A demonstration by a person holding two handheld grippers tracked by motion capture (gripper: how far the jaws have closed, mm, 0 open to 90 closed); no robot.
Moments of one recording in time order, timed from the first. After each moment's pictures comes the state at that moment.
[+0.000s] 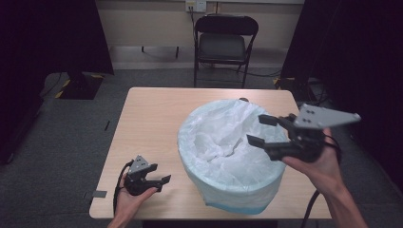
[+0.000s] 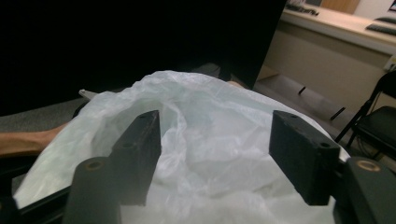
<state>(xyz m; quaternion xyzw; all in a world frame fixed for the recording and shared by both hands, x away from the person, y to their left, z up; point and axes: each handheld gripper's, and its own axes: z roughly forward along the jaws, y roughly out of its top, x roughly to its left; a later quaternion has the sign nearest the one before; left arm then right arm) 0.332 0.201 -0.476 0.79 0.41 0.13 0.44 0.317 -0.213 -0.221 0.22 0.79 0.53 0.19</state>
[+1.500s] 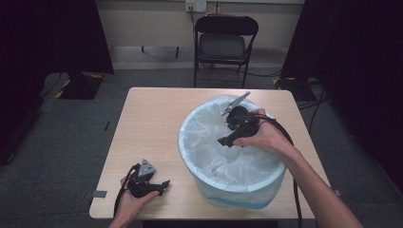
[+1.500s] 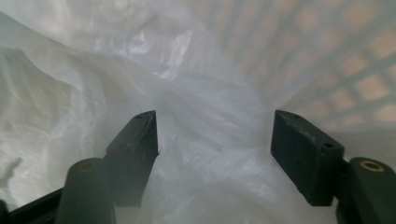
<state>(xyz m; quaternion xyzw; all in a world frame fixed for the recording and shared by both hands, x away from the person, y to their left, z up) 0.333 0.191 -0.498 0.82 0.40 0.16 0.37 0.431 -0.132 -0.305 0.27 0.92 0.26 0.10</state>
